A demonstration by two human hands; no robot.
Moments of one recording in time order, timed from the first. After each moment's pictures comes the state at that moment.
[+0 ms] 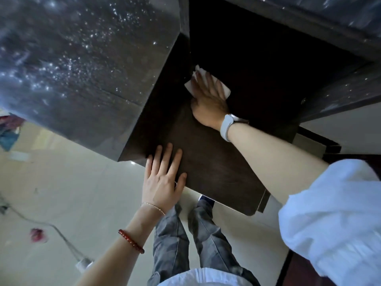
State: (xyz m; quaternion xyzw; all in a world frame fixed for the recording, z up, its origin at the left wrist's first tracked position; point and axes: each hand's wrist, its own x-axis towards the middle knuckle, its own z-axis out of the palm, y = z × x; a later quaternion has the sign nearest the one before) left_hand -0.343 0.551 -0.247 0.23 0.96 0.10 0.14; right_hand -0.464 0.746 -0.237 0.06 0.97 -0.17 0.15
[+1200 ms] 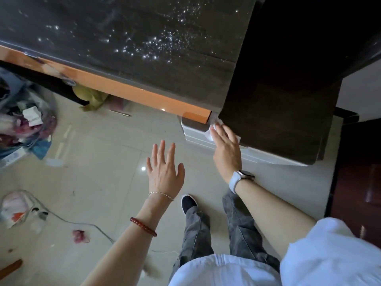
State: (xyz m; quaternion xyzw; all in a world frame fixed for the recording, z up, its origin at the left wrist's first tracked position) left_hand -0.356 0.375 -0.216 0.13 0.95 0.16 0.23; right_hand -0.328 0.539 -0.245 0.19 0.95 -0.24 -0.05
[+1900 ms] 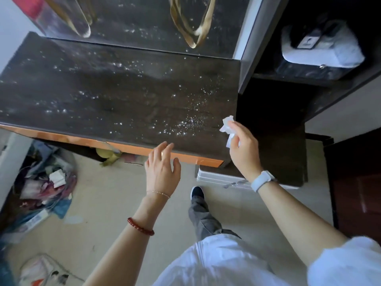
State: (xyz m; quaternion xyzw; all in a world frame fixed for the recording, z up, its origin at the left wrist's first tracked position) left_hand -0.484 0.359 -0.066 0.24 0.94 0.24 0.09; right_hand -0.408 0.553 -0.063 0.28 0.86 -0.36 -0.23
